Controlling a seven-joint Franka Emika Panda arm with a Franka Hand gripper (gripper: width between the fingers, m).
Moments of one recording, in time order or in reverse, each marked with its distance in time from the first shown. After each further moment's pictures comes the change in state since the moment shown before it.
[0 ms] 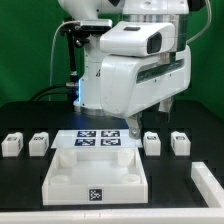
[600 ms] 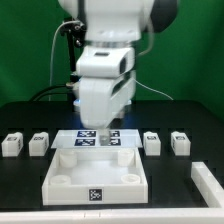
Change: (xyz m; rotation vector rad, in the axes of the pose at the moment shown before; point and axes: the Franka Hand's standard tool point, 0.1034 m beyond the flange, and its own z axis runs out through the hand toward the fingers) arm -0.125 -0.040 0.057 0.015 -0.002 -0.435
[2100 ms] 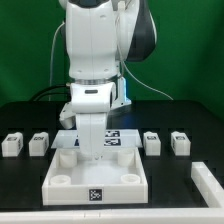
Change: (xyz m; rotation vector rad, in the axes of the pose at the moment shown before) arm -0.014 -0.023 0.048 0.035 0.020 -0.161
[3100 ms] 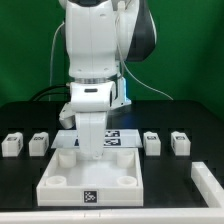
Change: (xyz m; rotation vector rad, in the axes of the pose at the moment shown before) arm 0.001 0.005 -0.001 -0.015 0.002 -0.002
